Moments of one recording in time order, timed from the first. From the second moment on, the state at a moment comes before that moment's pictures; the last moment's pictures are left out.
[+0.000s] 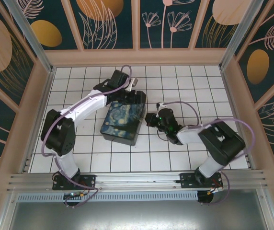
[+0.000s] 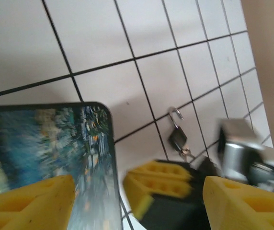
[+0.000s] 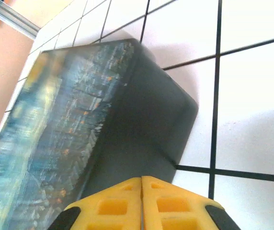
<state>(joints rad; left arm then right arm) -0.57 1.83 1.46 -0.48 0.43 -0.54 0.67 1.54 0.52 0.55 -0.04 0.73</state>
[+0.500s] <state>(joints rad) -0.28 1.57 1.04 -0.05 -0.08 -0.40 0.25 1.26 0.62 0.17 -0.05 0.37</state>
